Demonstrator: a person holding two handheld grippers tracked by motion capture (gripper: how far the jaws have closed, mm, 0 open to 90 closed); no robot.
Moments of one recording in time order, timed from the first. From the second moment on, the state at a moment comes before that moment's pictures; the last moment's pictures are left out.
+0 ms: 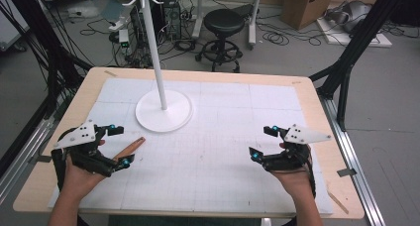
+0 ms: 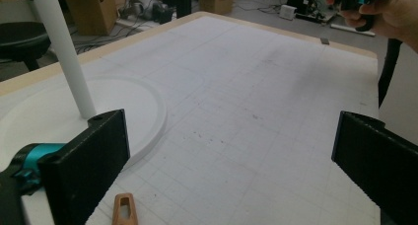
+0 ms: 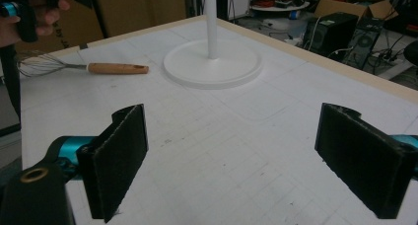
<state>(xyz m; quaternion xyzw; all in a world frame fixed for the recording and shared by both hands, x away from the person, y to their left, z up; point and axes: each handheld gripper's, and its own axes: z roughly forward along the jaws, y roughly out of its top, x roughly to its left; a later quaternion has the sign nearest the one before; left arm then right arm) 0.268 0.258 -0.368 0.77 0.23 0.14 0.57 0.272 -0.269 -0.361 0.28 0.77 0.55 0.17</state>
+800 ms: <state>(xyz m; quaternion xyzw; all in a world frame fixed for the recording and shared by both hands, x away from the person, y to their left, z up) 0.277 0.275 -0.369 0.80 0.30 0.18 0.49 0.278 -0.265 -0.368 0.29 0.78 0.53 0.17</state>
